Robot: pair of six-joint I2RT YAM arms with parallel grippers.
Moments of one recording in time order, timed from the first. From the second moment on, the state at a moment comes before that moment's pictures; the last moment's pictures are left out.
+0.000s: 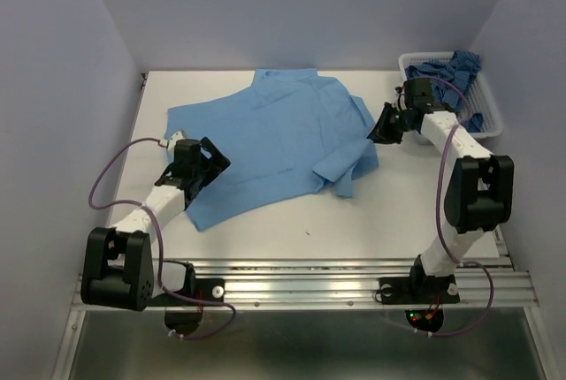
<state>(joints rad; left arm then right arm) -0.16 1.28 0.60 -0.06 -0.07 -0.80 0.04 1.71 1.34 -0.61 -0.43 0.47</state>
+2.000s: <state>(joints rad) -0.34 1.52 0.84 -0.94 -0.35 -1.28 0.40 1.51 0.94 -0.38 -0.14 0.42</state>
